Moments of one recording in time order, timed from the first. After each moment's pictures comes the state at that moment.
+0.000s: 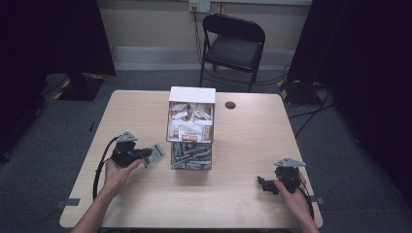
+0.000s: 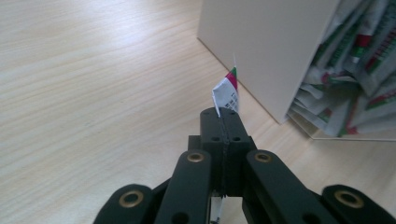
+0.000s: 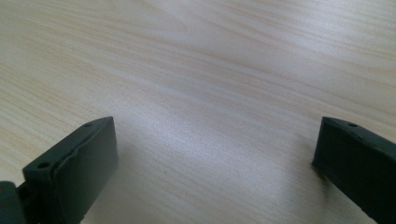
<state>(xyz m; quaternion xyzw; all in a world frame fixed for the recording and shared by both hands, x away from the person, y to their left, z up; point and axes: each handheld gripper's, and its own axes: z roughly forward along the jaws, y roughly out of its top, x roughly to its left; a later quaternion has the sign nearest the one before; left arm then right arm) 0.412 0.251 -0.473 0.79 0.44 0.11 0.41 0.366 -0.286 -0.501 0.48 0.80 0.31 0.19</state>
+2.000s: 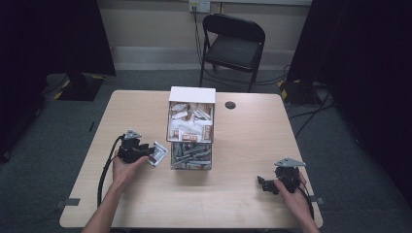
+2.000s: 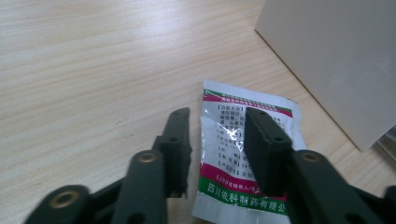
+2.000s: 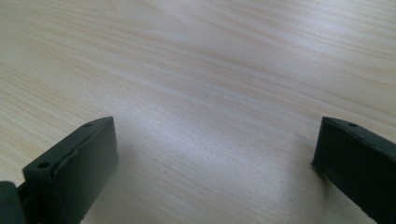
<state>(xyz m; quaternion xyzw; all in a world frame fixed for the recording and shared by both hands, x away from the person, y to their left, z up) 0.434 0.245 -0.501 0.76 0.50 0.14 0.39 0.366 -0.286 -0.501 0.48 0.80 0.31 0.19</state>
